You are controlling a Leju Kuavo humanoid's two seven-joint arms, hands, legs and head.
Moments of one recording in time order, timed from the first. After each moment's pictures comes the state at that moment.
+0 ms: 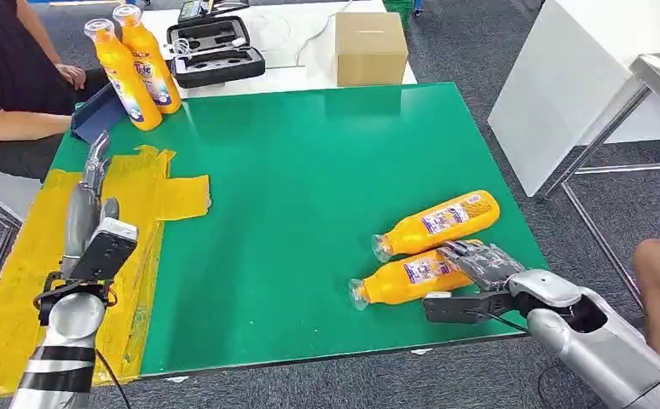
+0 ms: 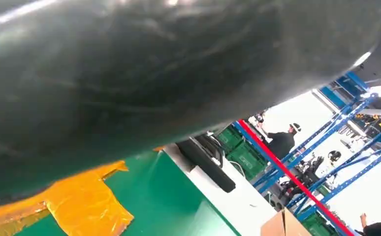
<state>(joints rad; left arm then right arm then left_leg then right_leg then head) -0.27 0.04 -0.02 -1.46 -0.53 0.29 -0.31 -0.33 -0.71 0.71 -1.51 0.64 0.35 0.10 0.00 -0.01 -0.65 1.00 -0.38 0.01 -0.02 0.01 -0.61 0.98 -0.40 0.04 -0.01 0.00</state>
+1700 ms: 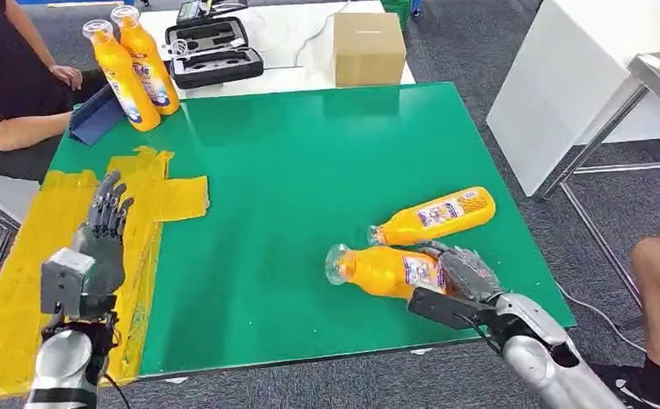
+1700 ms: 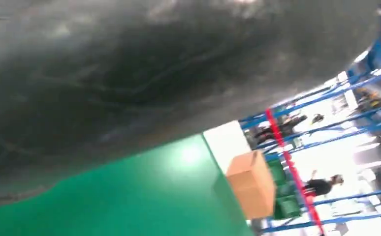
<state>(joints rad) -0.06 -0.02 0.01 -1.59 -0.17 0.10 -0.31 -0.06 -0.47 0.40 -1.68 0.47 0.04 -0.03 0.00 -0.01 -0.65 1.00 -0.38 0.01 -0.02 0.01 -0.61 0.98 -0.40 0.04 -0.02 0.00</state>
